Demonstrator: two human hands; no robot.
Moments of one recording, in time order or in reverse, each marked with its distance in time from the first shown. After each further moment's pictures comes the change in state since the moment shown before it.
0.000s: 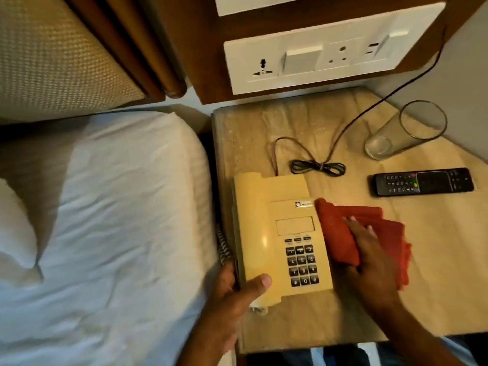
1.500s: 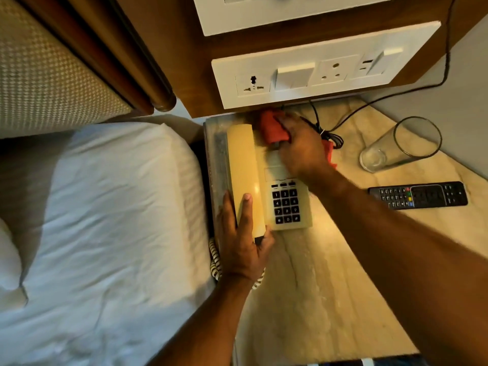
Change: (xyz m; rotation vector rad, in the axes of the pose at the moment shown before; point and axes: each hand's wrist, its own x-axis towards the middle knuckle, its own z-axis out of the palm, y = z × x) left_hand 0.115 0.008 0.026 1.130 0.406 0.894; right_hand 0.200 -0.144 0.030 -0.021 -0.049 -0.256
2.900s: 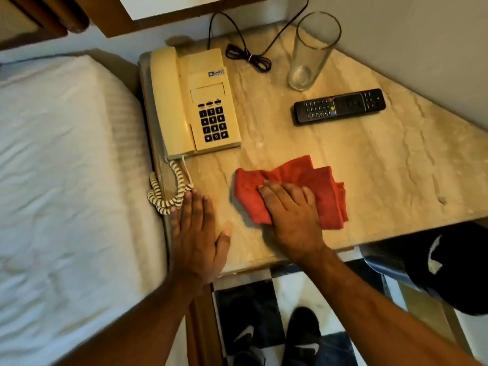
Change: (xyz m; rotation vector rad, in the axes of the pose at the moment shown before) left_hand -0.151 0.018 -0.003 0.564 -0.446 0.126; right_hand -0.288 0.127 -0.012 -0.413 0.027 -0.268
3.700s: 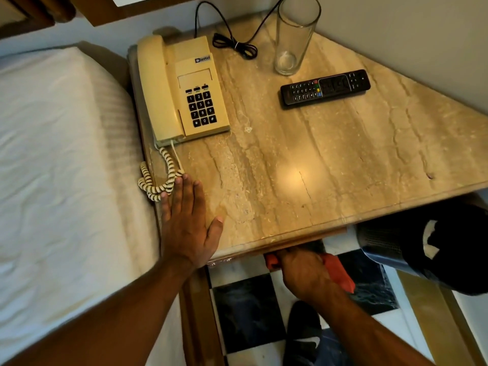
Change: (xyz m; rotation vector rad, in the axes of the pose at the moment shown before) left_hand -0.002 -0.001 0.001 -0.015 0.033 0.024; right_hand -0.118 0.022 0.061 -0.136 -0.739 0.225
